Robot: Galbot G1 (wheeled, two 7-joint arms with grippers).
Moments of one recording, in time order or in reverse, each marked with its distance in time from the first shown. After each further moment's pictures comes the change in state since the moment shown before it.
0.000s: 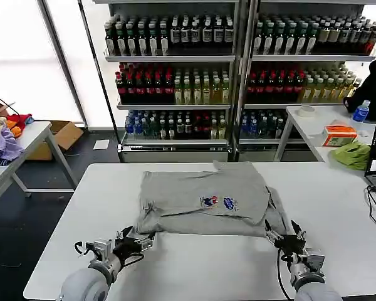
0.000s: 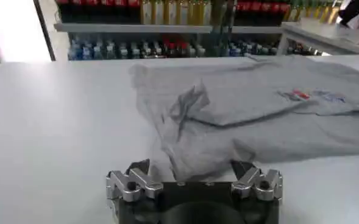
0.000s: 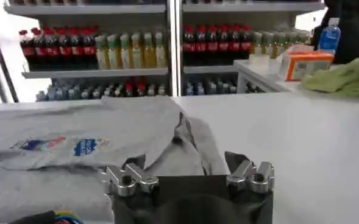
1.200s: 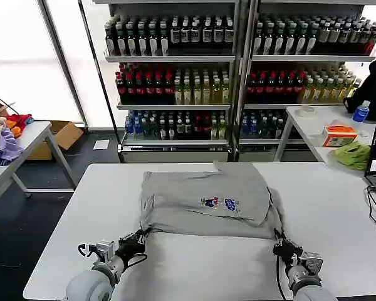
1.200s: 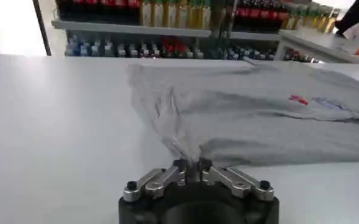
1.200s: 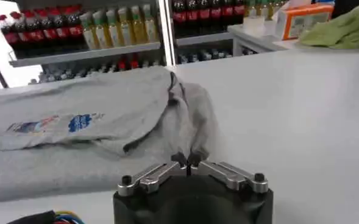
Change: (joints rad) left arm 0.013 -0.038 -0.017 0.007 0.008 -0.031 0.022; right arm -0.022 -0.008 -0.011 -0.022 0.069 -0.039 -0.027
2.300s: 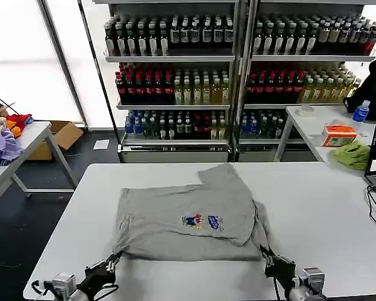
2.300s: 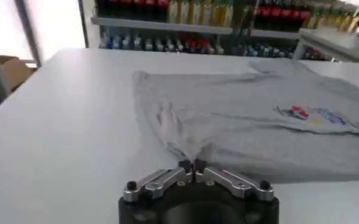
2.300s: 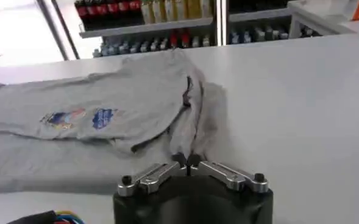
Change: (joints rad) left arm 0.419 -0.005 -0.311 -0.276 -0.012 0.002 0.062; right arm -0.234 -0.062 0.003 0.262 0.015 -0.107 -0.093
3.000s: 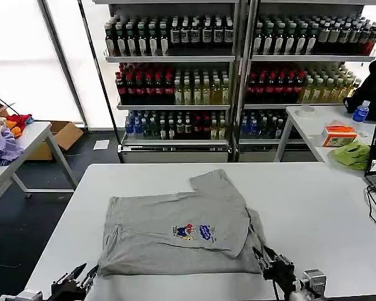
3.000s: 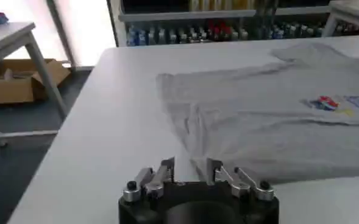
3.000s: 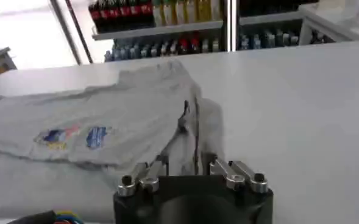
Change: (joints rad) left arm 0.175 0.030 -0.211 -0.092 0.000 0.026 0.030; right arm 0.067 -0.025 0.025 0.046 0.051 -0.025 0.002
